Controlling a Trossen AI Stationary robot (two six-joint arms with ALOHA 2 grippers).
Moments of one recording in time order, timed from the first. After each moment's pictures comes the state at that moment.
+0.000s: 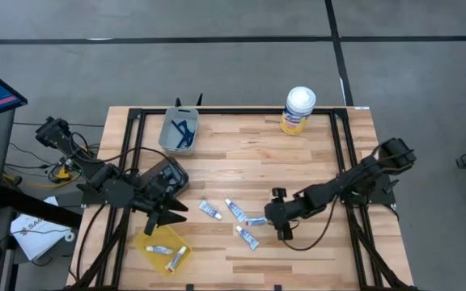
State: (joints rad) left arm -0.66 0.93 0.79 -0.19 -0.41 -0.85; right arm 0.43 1.62 0.80 -0.24 0.16 0.31
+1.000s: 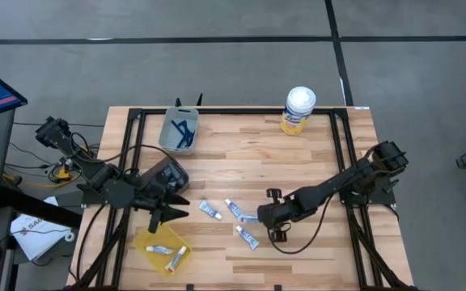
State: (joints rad) left arm -0.66 0.93 0.79 -0.20 -0.51 -0.80; right arm 0.42 1.72 0.99 -0.42 0.15 0.31
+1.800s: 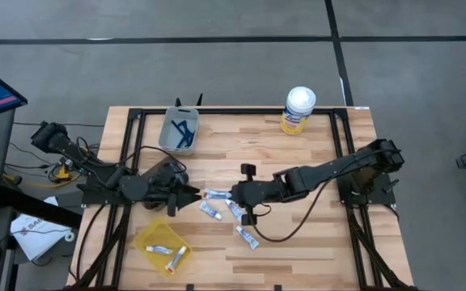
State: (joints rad) left arm -0.51 0.96 0.62 0.08 -0.57 -0.97; right arm 0.30 1.73 1.43 -0.43 0.34 0.04
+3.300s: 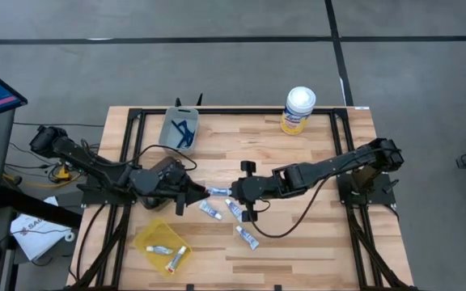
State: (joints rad) left arm -0.38 1.05 0.62 0.23 -0.38 -0.81; right arm 0.26 1.72 1.43 -0.46 0.31 0.02
